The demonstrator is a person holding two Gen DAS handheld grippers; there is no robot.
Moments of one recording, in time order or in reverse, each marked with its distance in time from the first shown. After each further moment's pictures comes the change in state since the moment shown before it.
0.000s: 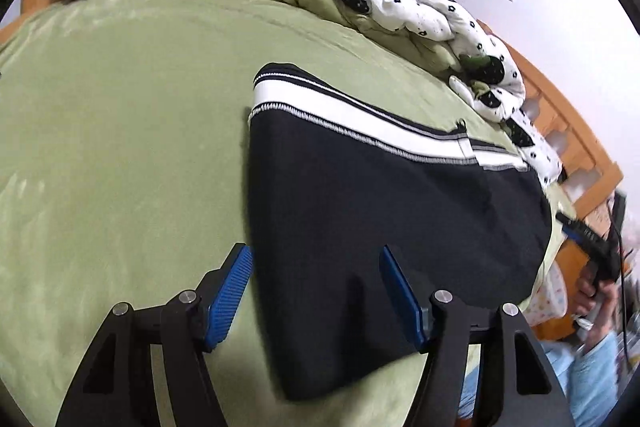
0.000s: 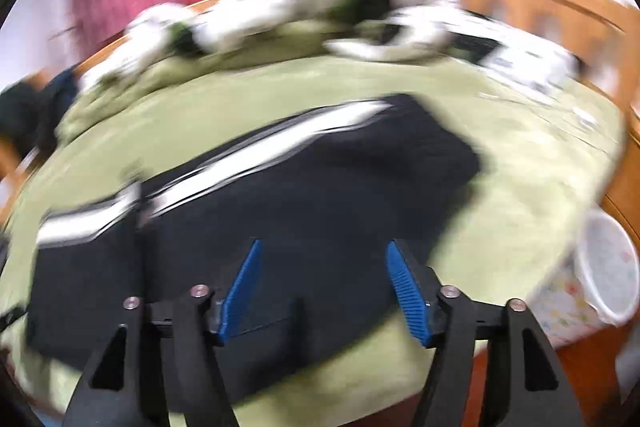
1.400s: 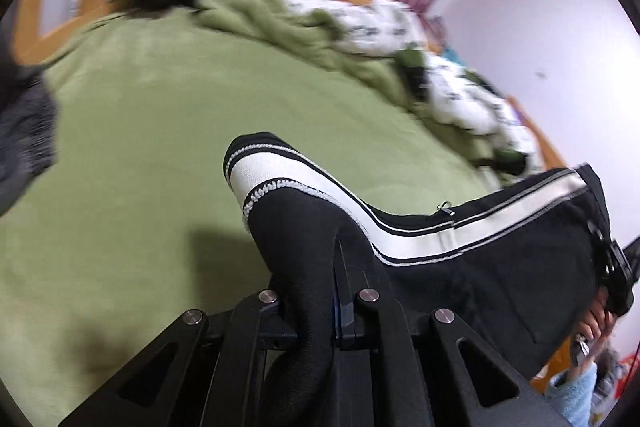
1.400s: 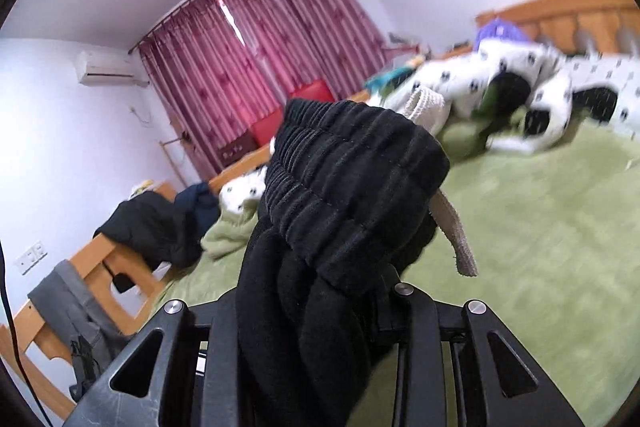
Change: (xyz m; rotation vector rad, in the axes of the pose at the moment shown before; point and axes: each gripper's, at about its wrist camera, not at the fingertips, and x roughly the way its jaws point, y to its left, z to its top) left arm -0.096 0.147 0.087 -0.154 -0.119 0.062; right arm -0.074 0.191 0.088 0.106 -0.274 0.546
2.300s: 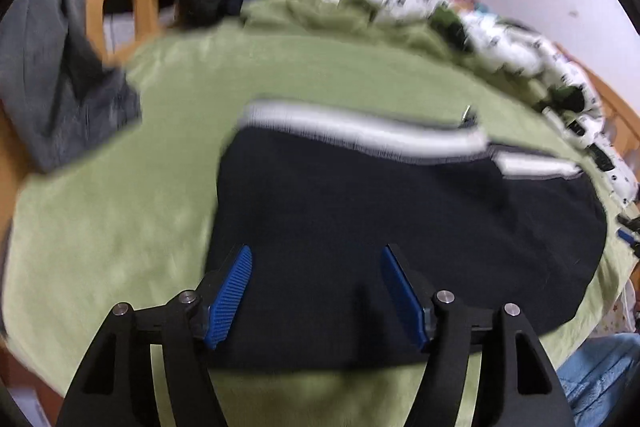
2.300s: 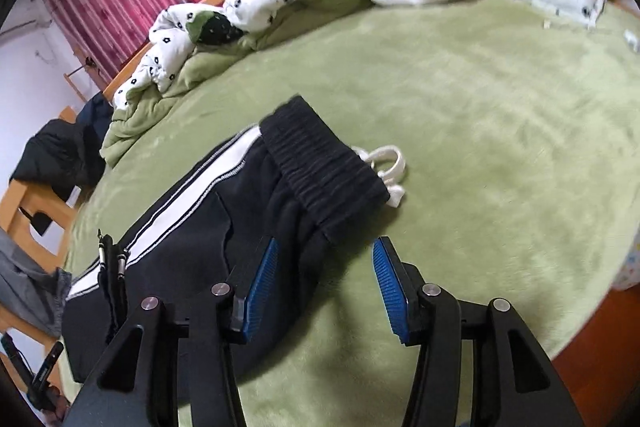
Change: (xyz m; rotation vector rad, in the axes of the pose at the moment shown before) left arm -0.018 -0.004 -0.119 0.133 -0.009 0.305; right arm -0.008 -0.132 -0.107 0.068 0.363 -0.321
